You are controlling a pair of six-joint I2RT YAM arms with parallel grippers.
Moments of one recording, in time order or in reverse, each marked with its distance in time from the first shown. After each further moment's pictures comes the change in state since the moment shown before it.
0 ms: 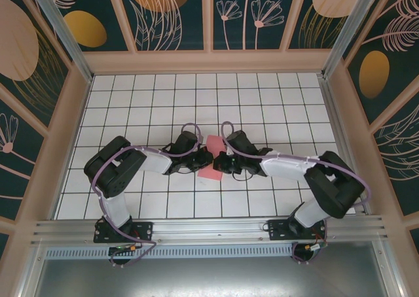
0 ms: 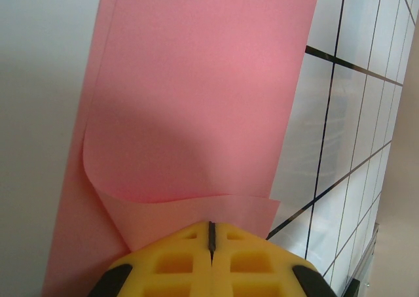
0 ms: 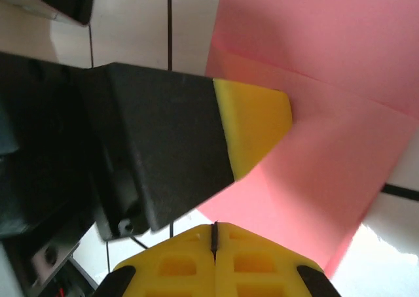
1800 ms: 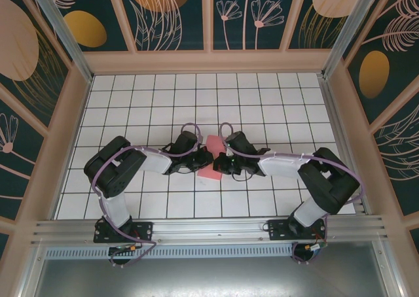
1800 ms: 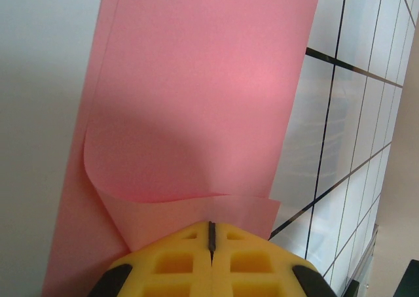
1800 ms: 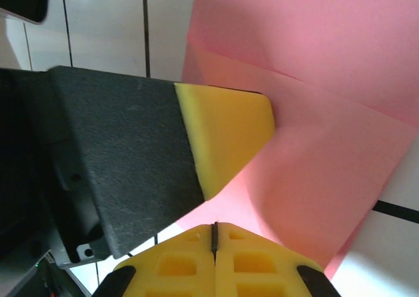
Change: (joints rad) left arm 0.001 0.000 0.000 0.000 0.000 -0.005; right arm -0.011 0.033 -0.011 0.035 -0.018 -0.004
